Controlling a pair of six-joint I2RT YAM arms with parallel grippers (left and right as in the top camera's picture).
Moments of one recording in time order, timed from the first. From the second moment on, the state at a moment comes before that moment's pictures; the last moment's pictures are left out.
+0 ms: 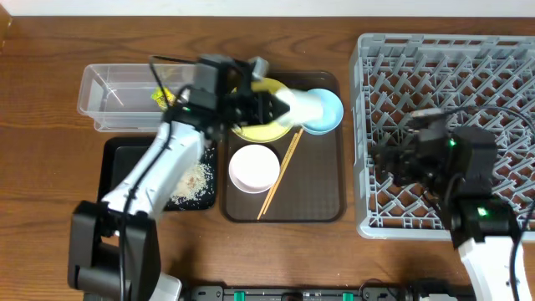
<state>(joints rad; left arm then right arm) -0.25 1.68 1.17 -0.21 0.94 -0.55 0.02 1.01 0.79 -0.53 -0.48 -0.02</state>
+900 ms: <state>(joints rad) -0.32 1.72 1.17 -0.19 1.35 -0.74 0.10 1.33 0.80 0.19 -1.24 0.08</state>
